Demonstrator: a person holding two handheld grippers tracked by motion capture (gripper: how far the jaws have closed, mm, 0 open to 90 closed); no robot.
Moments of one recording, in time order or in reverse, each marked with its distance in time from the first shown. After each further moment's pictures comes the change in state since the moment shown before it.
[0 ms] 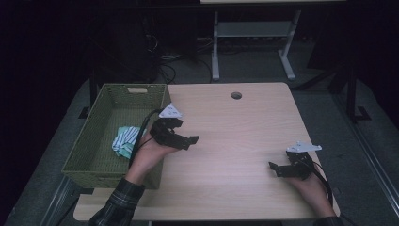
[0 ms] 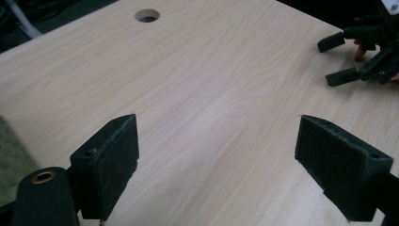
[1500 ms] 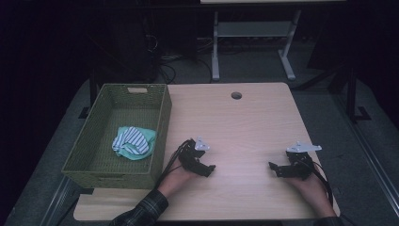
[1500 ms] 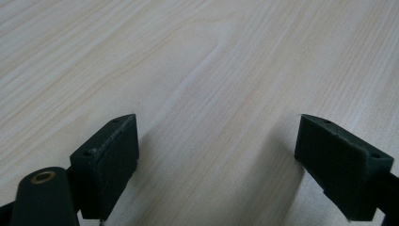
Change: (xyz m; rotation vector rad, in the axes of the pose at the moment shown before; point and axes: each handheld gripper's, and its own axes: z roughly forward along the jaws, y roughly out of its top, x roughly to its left) left arm -0.035 -0.074 0.110 0.185 -0.004 0.078; right arm 0.000 0.000 0.000 0.002 0.004 -0.006
